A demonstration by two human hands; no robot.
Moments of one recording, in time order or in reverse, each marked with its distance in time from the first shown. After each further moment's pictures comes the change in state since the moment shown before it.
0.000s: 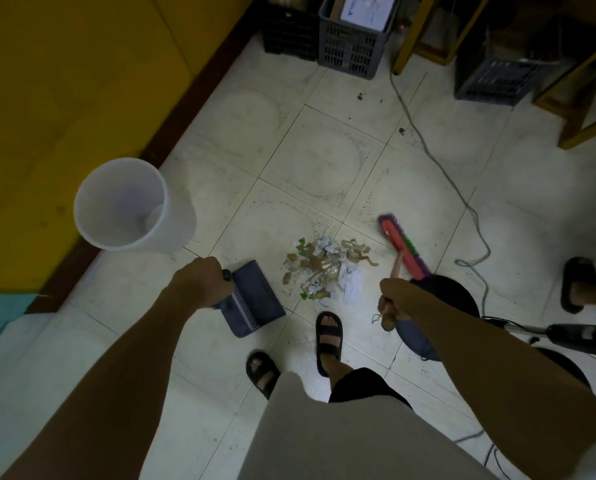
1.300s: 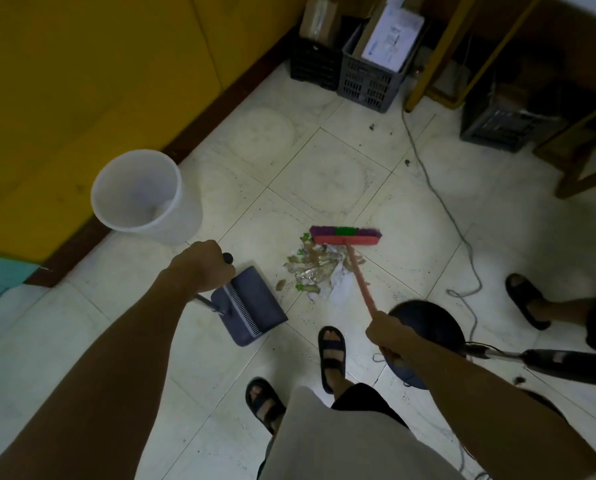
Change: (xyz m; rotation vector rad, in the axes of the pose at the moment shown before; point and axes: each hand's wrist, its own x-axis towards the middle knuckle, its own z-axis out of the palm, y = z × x) left_hand -0.068 0.017 0.009 -0.149 0.158 -0.009; right_hand -0.006 0.066 -0.003 -0.888 0.142 -0.120
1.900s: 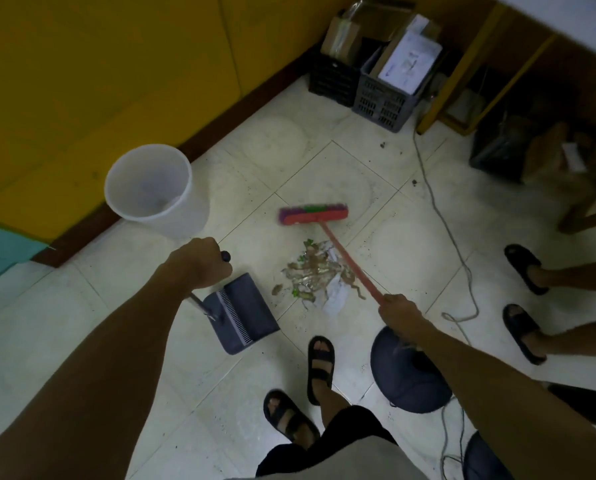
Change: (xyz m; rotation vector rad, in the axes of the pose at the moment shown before) left_hand -0.030 0.008 0.004 -0.038 0.023 -0.048; right_hand 0.009 0.024 -0.062 0.026 0.218 -0.182
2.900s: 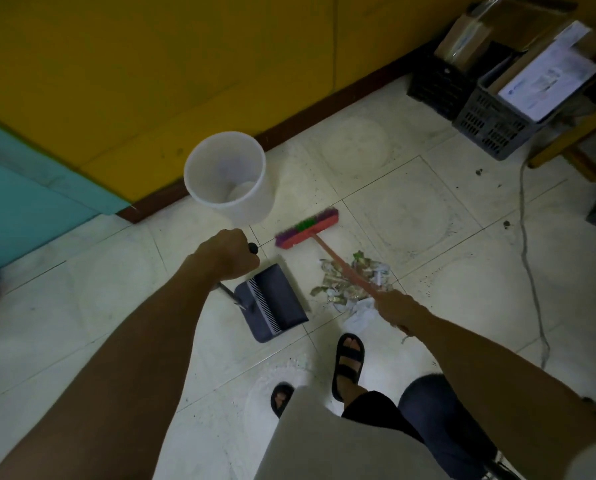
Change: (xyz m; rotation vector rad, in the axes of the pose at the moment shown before) left_hand 0.065 -0.026 -0.070 -0.103 0.026 -0.199; right_hand 0.142 -0.159 0.008 -0.224 -0.258 -0.217
